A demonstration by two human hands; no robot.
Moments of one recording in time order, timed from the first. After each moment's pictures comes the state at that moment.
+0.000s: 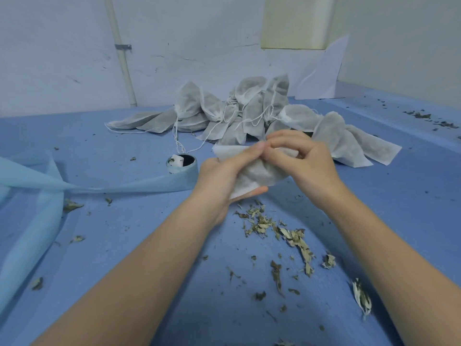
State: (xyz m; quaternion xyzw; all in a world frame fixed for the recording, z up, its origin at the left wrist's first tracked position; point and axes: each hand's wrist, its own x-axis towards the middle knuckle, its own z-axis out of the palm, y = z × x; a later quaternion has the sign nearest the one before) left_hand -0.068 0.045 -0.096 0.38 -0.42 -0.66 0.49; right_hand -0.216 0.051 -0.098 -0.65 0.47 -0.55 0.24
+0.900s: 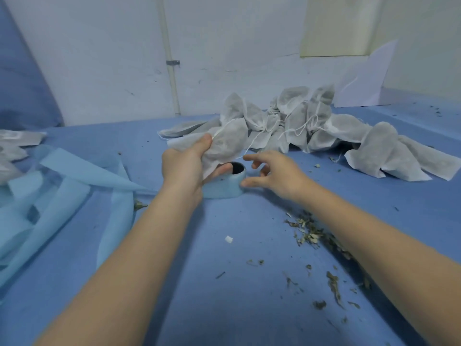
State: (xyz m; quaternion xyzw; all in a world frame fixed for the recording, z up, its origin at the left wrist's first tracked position) left_hand 0.030 0.034 -0.069 0.44 -0.30 -0.50 0.68; right_hand -0.135 -0.015 -0.110 -0.78 0.52 -0.30 0.18
